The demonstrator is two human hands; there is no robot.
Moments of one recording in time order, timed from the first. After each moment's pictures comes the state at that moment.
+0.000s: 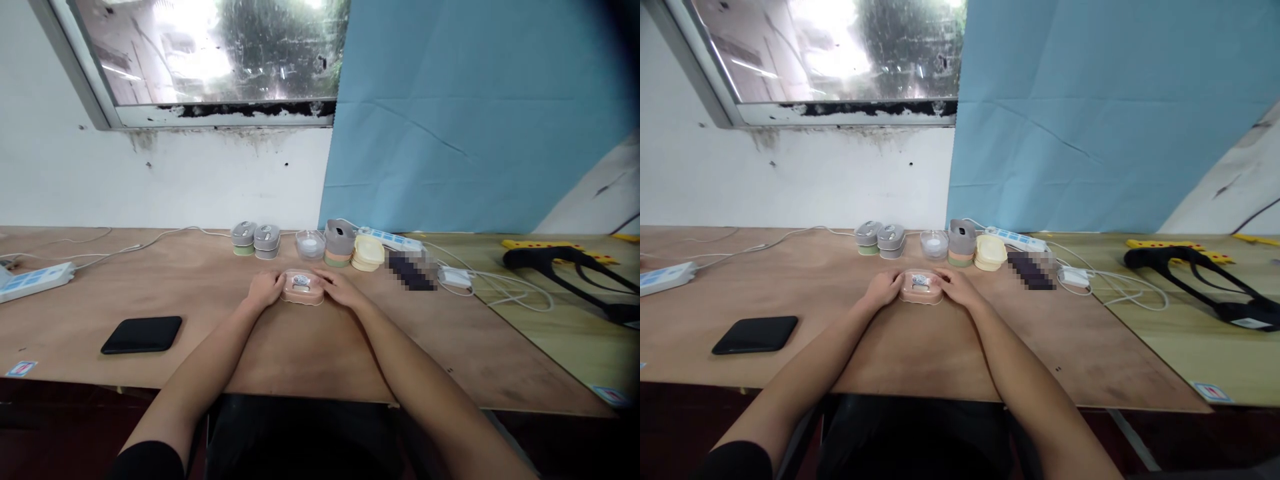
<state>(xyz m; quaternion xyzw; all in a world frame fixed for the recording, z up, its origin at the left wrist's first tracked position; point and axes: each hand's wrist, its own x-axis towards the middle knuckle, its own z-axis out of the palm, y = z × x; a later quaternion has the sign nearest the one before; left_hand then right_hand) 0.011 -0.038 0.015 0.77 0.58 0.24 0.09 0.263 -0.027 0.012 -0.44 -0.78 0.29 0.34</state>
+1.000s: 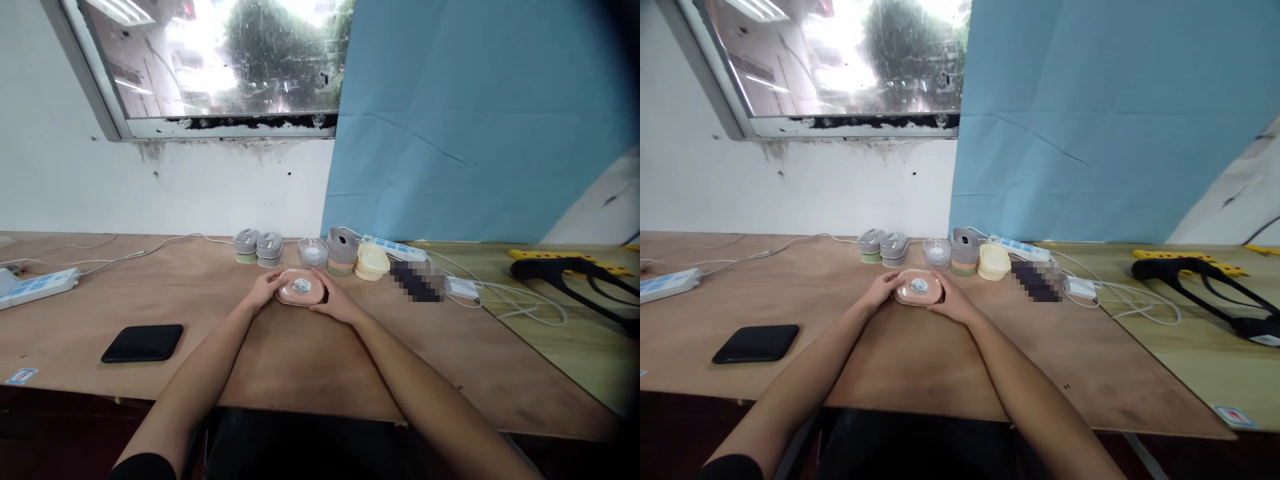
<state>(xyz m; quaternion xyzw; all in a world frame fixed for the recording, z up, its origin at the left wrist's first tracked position) 0.004 -0.025 0.013 0.55 0.46 0.46 0.52 0.246 -0.041 0.013 -0.39 -0.79 0.29 0.38</state>
